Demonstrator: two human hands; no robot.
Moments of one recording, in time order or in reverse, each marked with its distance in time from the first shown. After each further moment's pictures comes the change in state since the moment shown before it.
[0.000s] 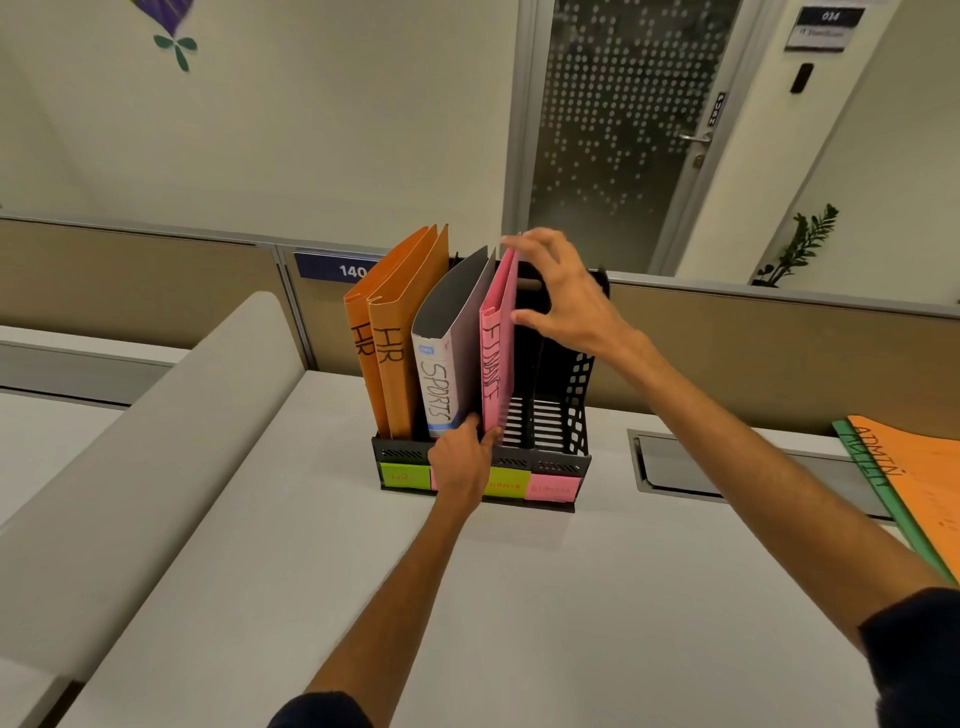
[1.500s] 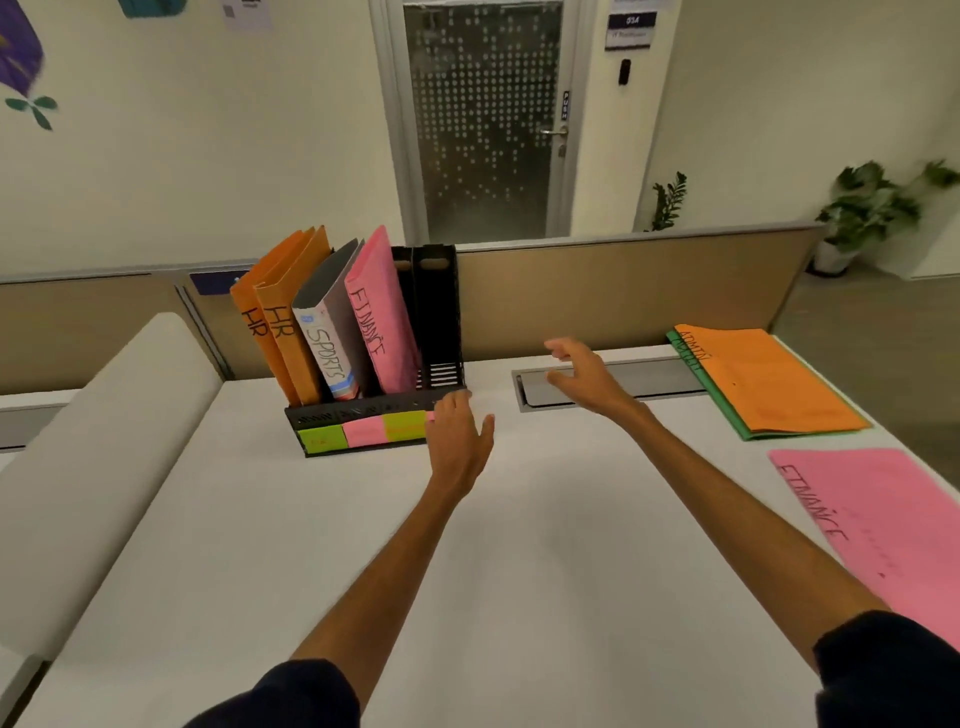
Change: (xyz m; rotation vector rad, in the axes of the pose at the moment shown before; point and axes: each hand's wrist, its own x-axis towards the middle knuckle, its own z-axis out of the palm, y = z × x) left_hand -0.173 0.107 -0.004 -0.104 0.006 0.349; right_hand -0.290 0.042 -0.066 0.275 0.009 0.609
